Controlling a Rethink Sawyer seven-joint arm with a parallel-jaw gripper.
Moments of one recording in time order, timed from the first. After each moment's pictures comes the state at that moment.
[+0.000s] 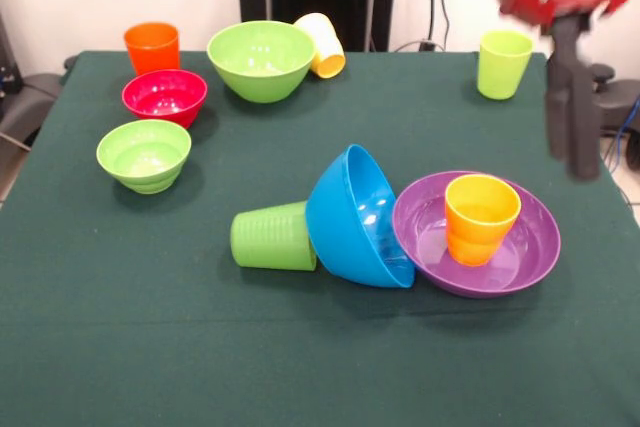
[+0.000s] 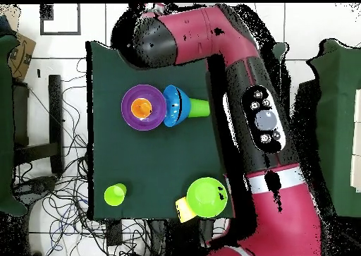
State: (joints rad) arm -0.50 -0.68 0.77 1.16 -0.57 0.75 0.59
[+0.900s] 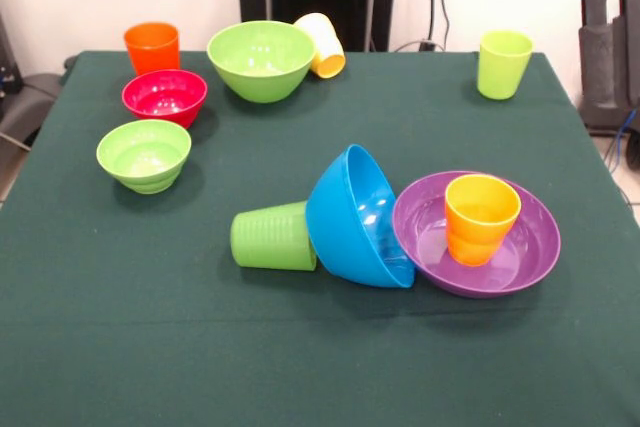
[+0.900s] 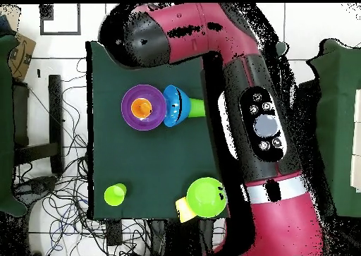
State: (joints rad) arm -0.49 -0.72 0.78 1.16 -0.59 0.76 0.58
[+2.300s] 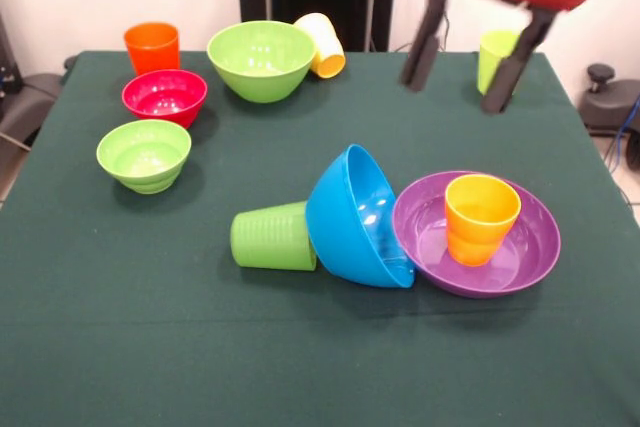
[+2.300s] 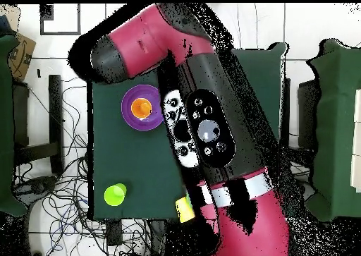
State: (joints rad) arm -0.38 -0.76 0.76 1.18 -0.97 1.20 -1.02
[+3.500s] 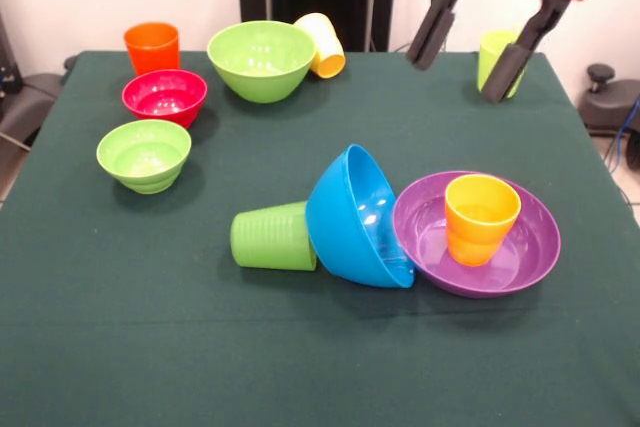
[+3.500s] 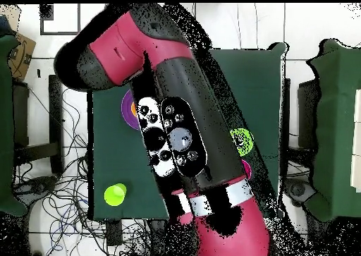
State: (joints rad) arm -0.32 -0.78 0.70 1.18 -1.04 1.20 -1.02
